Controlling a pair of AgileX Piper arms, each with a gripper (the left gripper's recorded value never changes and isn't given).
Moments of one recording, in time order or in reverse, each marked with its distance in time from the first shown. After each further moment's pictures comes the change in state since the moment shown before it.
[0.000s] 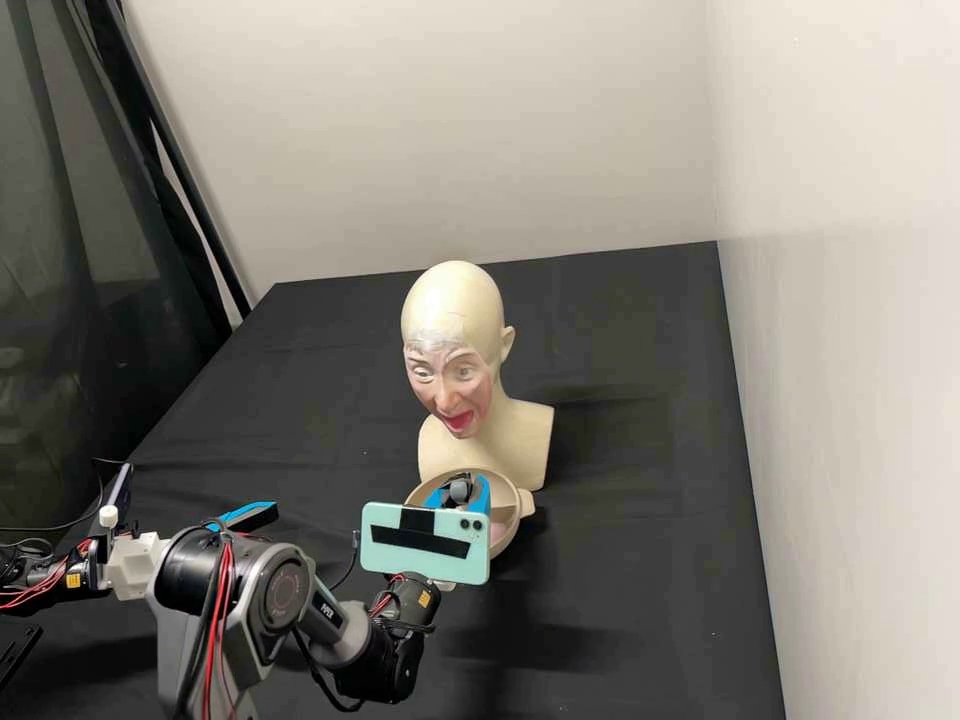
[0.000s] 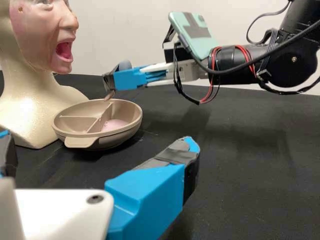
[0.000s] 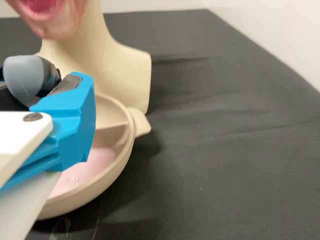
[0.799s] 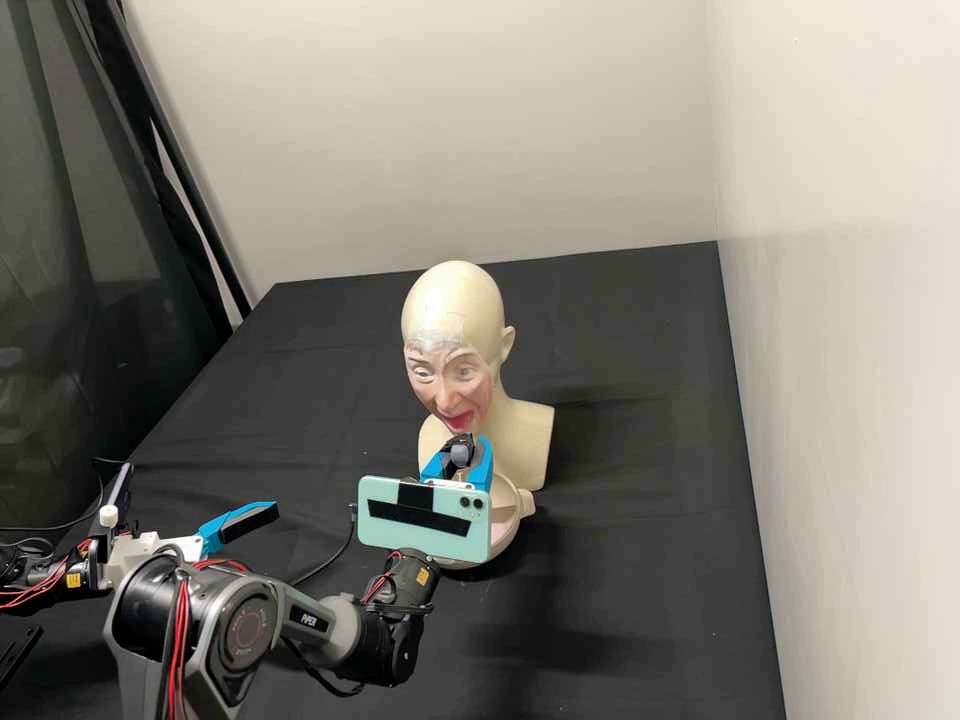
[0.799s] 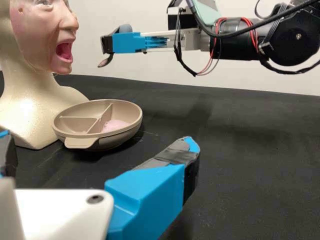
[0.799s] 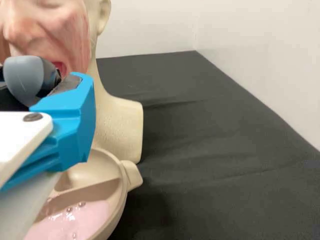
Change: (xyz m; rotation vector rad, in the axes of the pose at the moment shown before) left arm 0.000 0.000 0.000 0.000 0.000 0.000; right arm -0.002 0.033 -0.023 0.029 0.075 0.103
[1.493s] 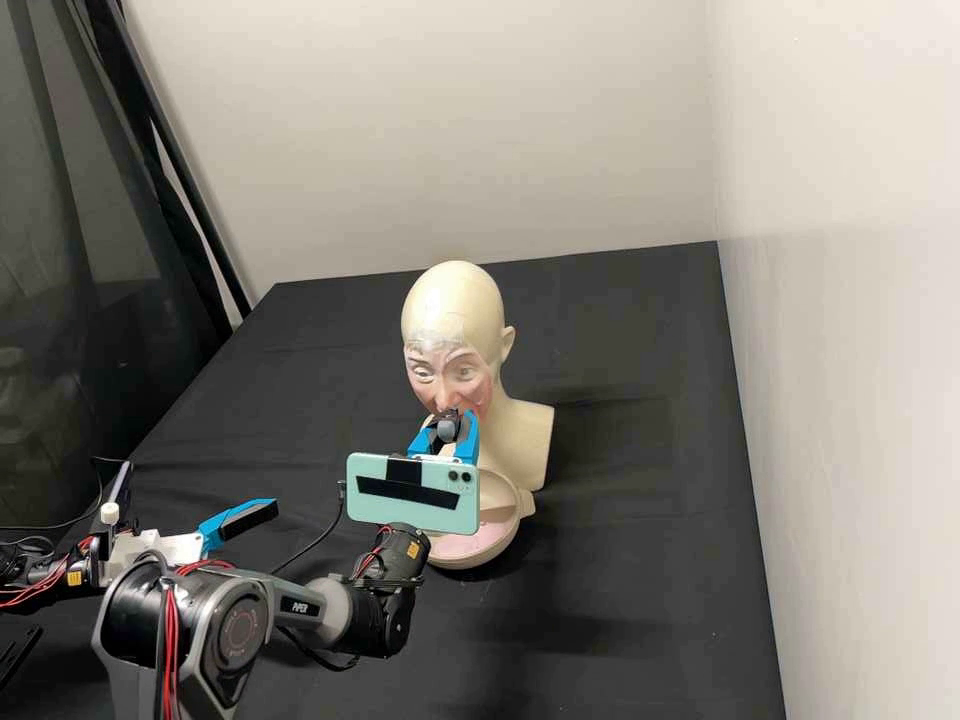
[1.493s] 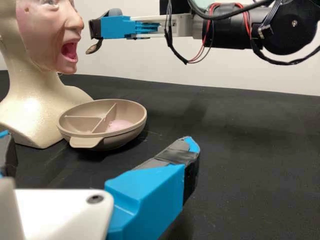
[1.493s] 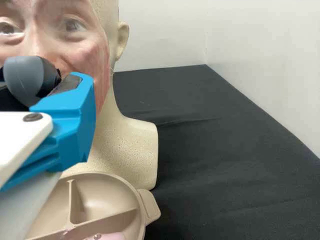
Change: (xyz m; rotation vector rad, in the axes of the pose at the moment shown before) left arm 0.000 0.001 -0.003 -0.002 0.011 0.003; right arm 0.017 0.003 -0.022 0.011 0.033 0.003
